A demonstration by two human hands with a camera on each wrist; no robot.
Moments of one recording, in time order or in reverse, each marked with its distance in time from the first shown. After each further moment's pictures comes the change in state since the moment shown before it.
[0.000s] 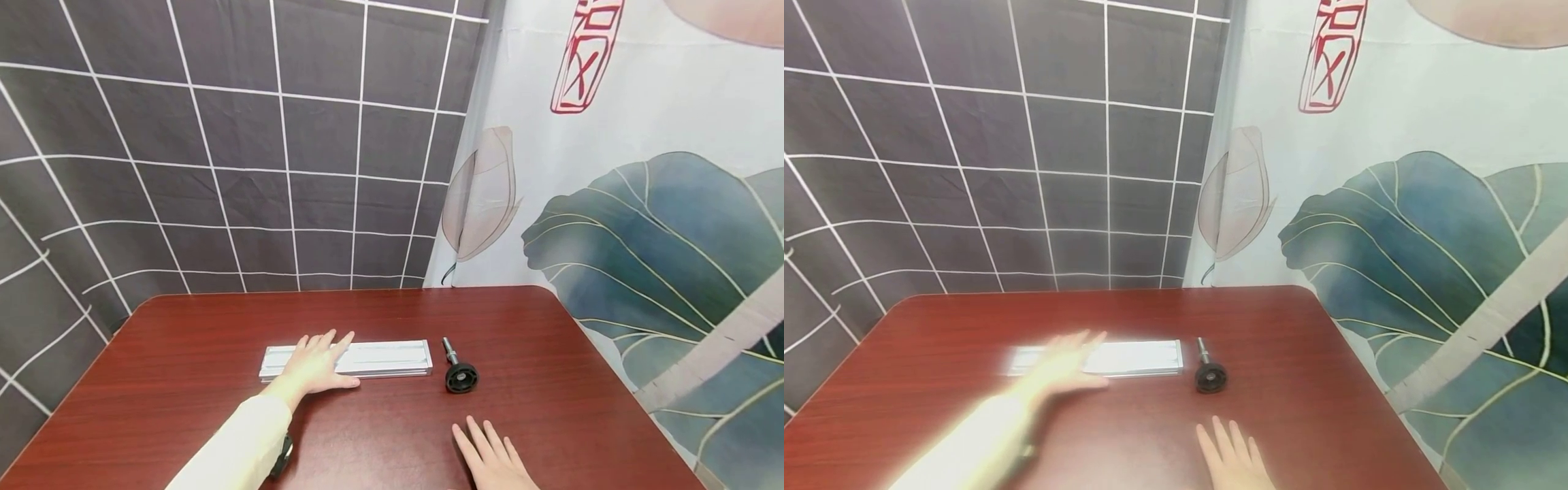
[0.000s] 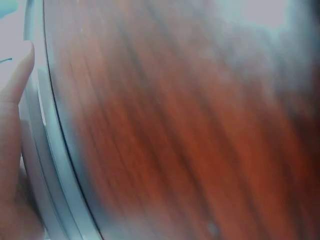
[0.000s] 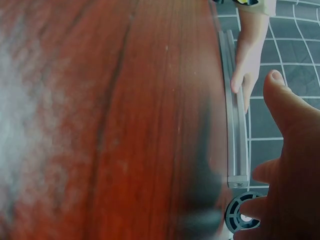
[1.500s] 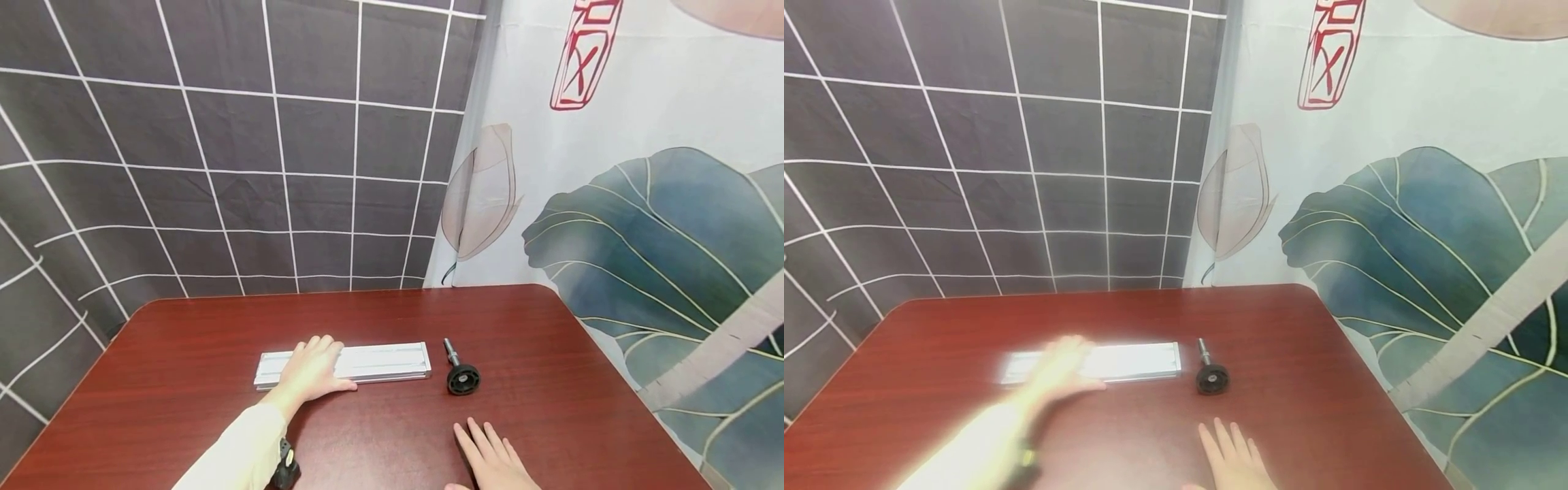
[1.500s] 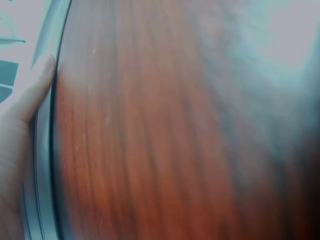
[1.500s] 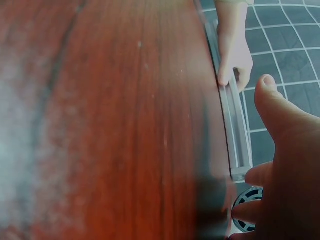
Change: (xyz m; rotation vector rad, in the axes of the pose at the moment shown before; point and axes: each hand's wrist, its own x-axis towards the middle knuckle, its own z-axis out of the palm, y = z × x) left_hand -0.001 -0.002 0.007 0.076 0.189 0.042; right_hand 0.009 0.006 0.007 0.073 0.015 0.012
